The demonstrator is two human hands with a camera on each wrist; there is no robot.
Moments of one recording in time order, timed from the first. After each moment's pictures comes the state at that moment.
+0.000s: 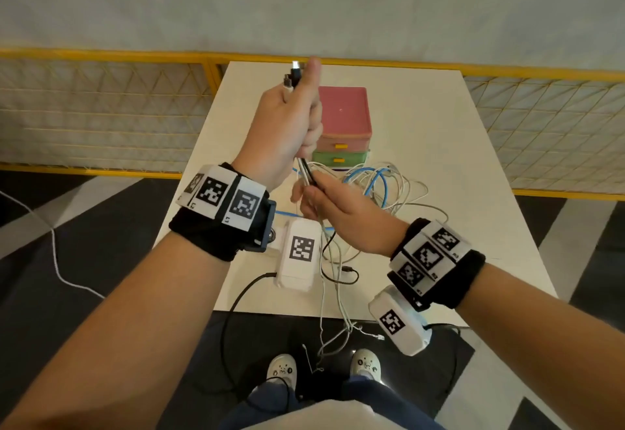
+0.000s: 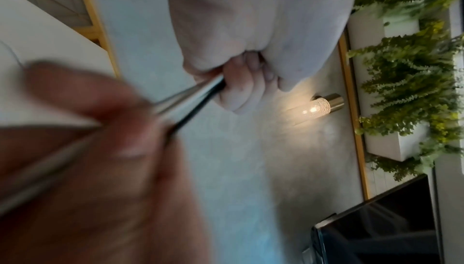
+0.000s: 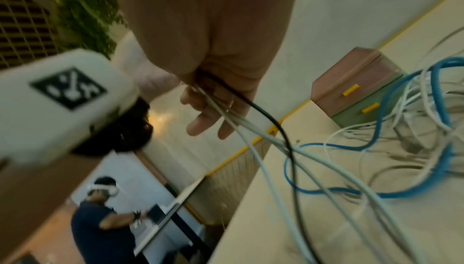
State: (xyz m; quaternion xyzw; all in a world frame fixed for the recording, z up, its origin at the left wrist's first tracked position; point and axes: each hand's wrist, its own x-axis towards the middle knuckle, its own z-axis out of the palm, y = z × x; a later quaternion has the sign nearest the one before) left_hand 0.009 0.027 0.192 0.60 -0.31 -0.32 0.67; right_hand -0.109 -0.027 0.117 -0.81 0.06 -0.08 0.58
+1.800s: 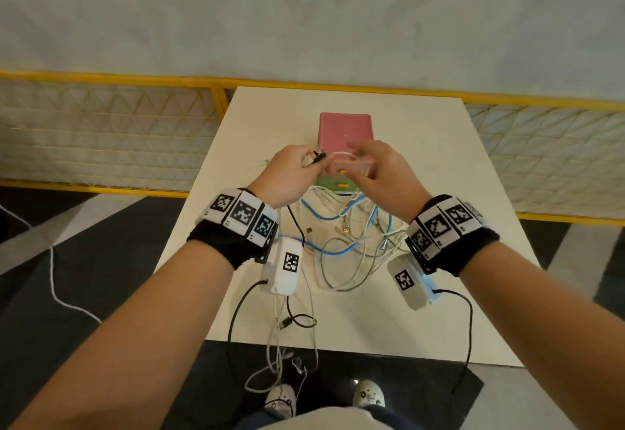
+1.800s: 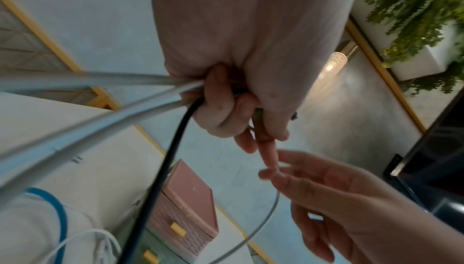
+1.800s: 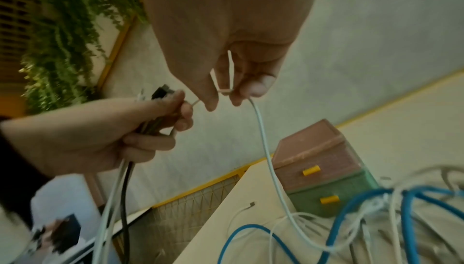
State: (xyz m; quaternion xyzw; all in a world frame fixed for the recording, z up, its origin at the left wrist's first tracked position) left_hand 0.058 0.008 0.135 0.76 -0.48 -0.21 0.38; right_hand -0.081 -0.118 0.117 -0.90 0.23 -0.21 0.31
